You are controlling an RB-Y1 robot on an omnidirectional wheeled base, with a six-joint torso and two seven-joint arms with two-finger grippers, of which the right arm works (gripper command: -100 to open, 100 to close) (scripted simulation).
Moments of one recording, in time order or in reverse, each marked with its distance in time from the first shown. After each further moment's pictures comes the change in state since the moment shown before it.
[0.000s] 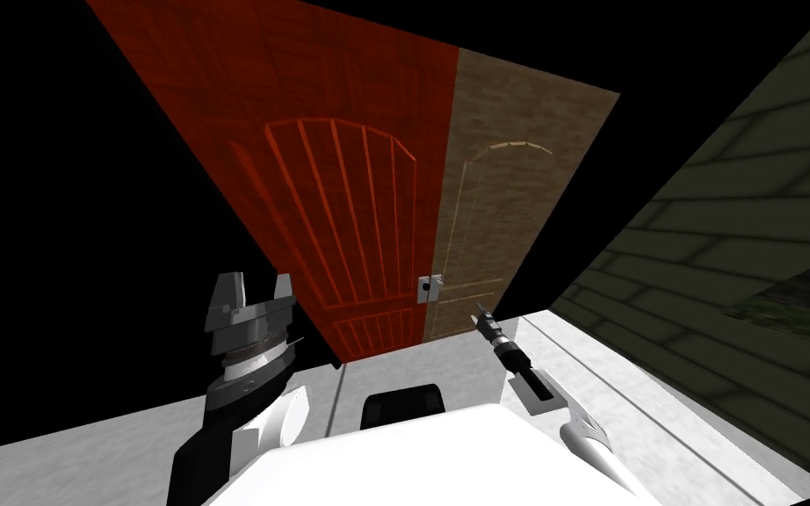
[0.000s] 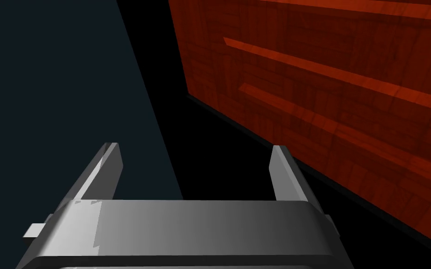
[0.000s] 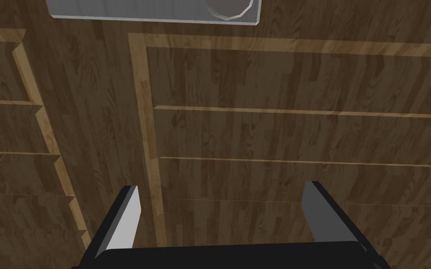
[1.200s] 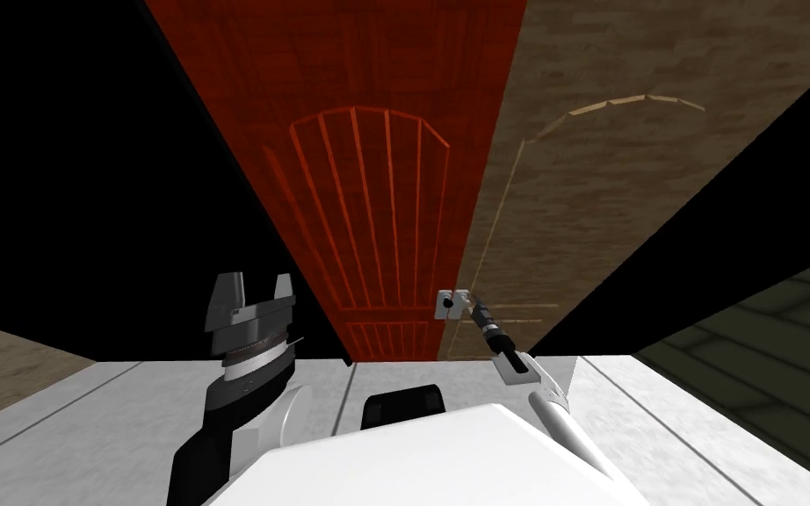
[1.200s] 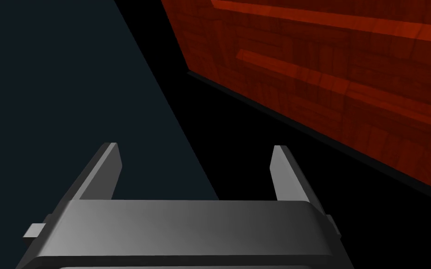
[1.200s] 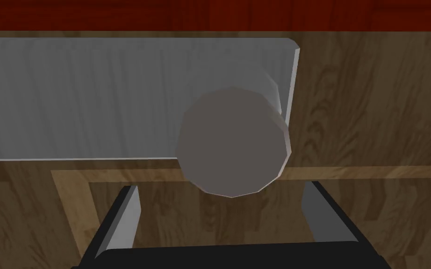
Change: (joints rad) arm -0.157 0.074 -0.060 0.101 -0.025 0.075 0.077
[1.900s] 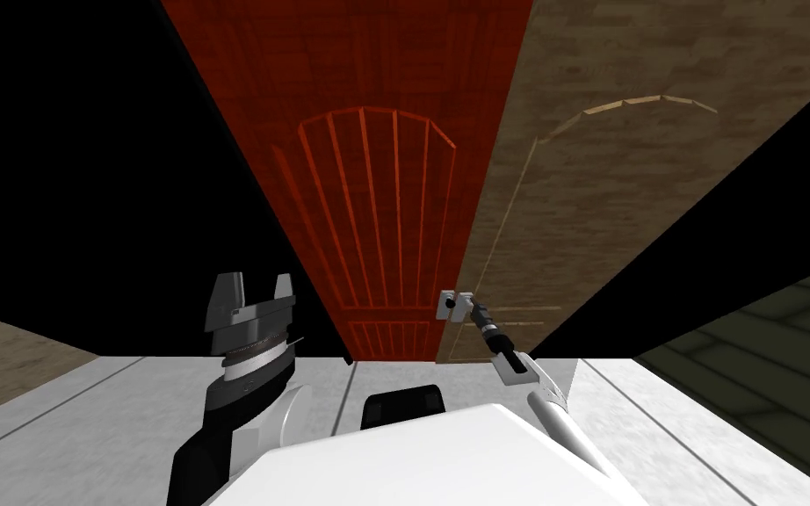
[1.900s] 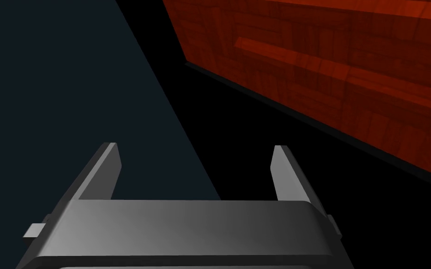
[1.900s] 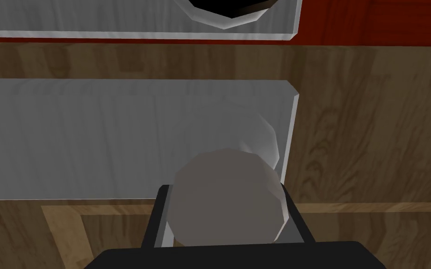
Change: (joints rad) arm 0.000 0.004 0.007 0.000 0.001 -0.001 0.000
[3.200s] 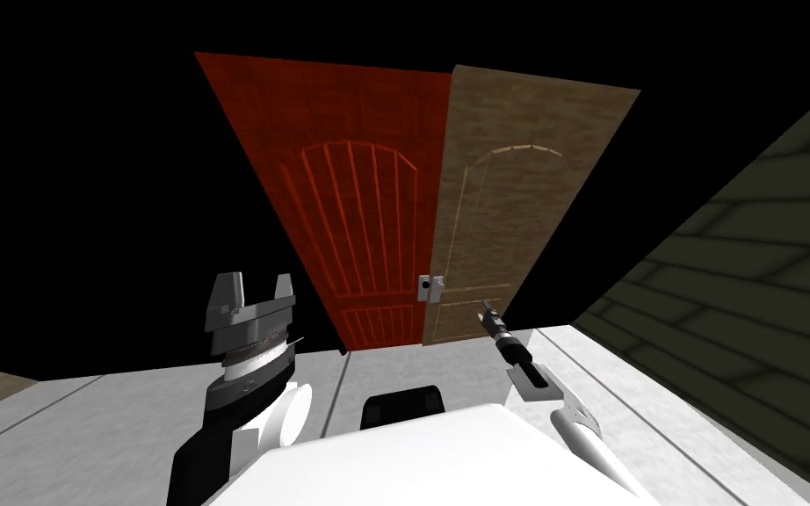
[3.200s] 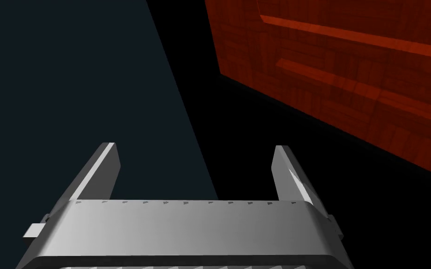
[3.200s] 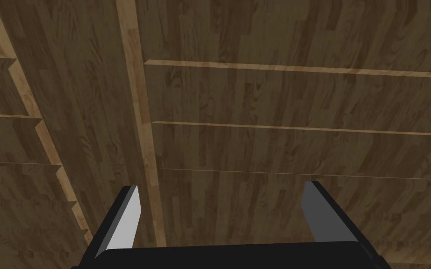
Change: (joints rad) arm 0.085 -0.039 -0.042 -0.023 -0.002 0.007 -0.022
